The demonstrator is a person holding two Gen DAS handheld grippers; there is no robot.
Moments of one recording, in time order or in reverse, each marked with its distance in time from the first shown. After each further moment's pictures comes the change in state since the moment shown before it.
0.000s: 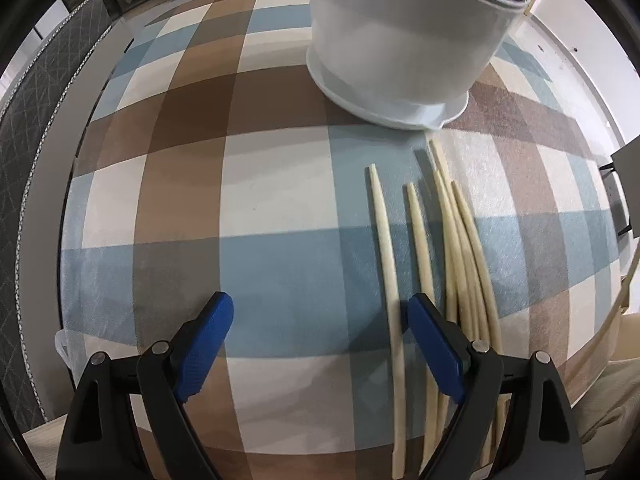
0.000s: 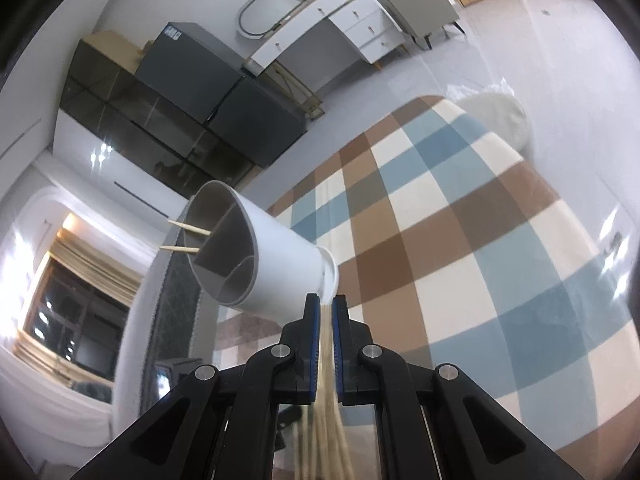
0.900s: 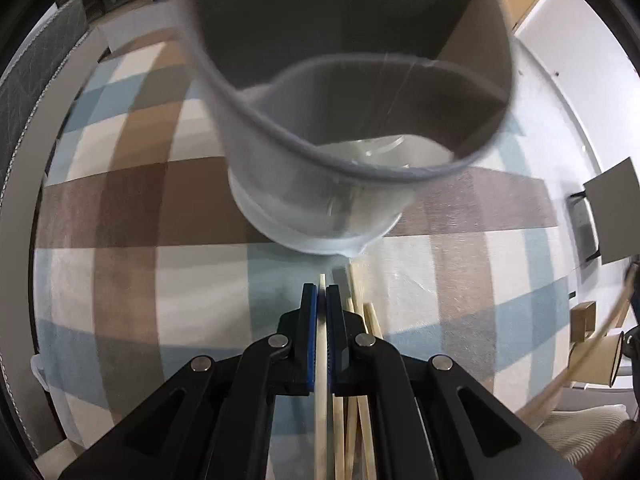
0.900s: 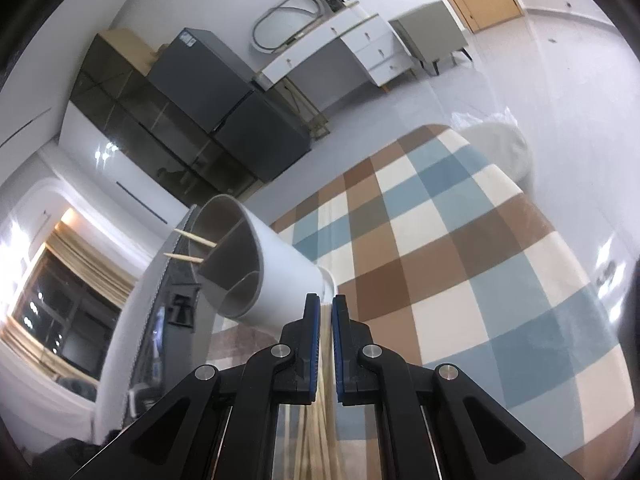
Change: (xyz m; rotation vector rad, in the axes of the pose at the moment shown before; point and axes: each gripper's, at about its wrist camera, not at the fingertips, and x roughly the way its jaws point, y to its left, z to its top) left arm -0.024 -0.013 0.058 -0.035 -0.058 -0.126; right arm -0.014 0.013 -0.002 -0.076 -0.075 -0.010
